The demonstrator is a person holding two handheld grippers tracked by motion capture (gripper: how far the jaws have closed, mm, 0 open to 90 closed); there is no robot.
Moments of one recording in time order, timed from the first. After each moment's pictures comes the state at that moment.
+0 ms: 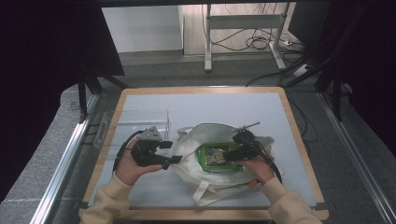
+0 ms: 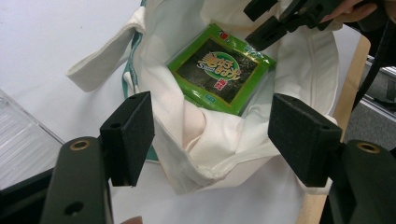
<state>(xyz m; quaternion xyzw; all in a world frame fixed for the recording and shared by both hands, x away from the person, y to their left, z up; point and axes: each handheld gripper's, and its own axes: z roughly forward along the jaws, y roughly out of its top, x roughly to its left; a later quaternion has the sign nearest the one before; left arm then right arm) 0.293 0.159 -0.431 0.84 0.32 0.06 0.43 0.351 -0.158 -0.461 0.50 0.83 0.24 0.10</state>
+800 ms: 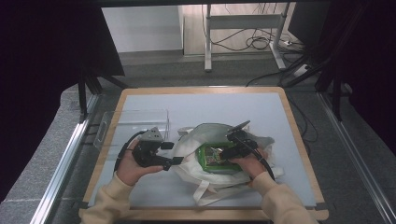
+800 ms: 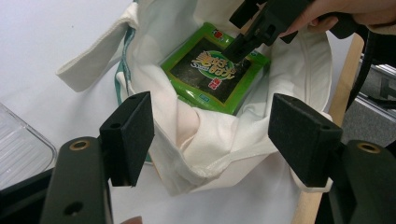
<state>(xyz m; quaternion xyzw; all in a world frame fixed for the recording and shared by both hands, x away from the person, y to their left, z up) 0.293 0.156 -0.432 0.85 0.31 0.06 0.43 0.370 -0.144 -0.484 0.54 0.82 0.16 0.10</state>
